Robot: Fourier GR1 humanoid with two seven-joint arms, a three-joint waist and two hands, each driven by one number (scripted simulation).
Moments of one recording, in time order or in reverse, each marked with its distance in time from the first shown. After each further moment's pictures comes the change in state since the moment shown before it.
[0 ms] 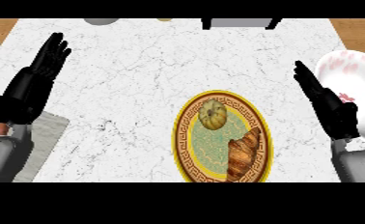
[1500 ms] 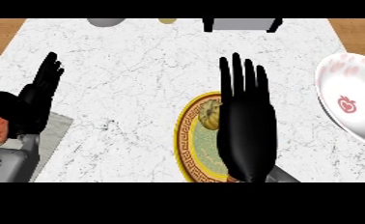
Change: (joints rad) left arm 0.083 -0.056 0.011 0.046 -0.080 0.182 0.112; right arm -0.340 0.213 0.632 -0.440 1.368 0.196 1.122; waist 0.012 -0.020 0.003
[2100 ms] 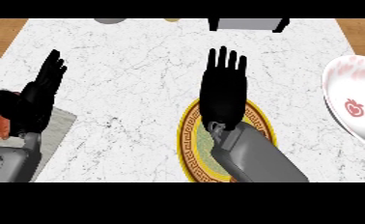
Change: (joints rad) left arm -0.011 -0.007 -0.004 -0.016 -0.004 -0.011 0.008; right arm -0.123 0.194 -0.189 0.316 -0.095 0.259 -0.020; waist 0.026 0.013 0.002
